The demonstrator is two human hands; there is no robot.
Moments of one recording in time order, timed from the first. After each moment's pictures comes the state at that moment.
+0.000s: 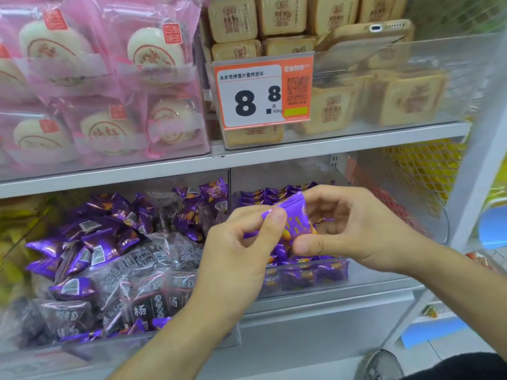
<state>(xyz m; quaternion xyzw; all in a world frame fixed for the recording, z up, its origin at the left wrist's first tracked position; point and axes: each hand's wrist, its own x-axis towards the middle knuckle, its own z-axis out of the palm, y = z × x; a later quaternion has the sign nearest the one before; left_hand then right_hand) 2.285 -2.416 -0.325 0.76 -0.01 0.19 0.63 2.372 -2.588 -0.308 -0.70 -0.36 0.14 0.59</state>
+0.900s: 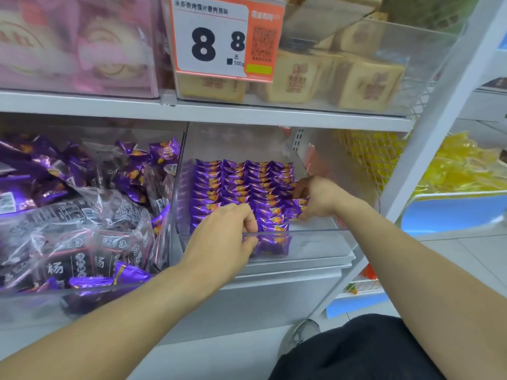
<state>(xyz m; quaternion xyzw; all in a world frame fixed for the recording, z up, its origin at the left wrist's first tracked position) 2.323 -2.448 -0.388 0.94 -0.01 0.14 0.32 2.511 -2.637 -0.383 -0.96 -0.24 0.08 0.10</state>
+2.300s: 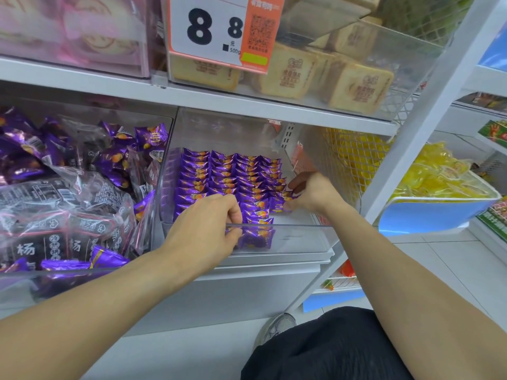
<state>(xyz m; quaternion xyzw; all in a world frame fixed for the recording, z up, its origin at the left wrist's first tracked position) 2.325 -2.446 -0.388 0.94 0.00 0.14 0.31 2.509 -2.651 -0.386 -0.96 -0.14 0.04 0.22</state>
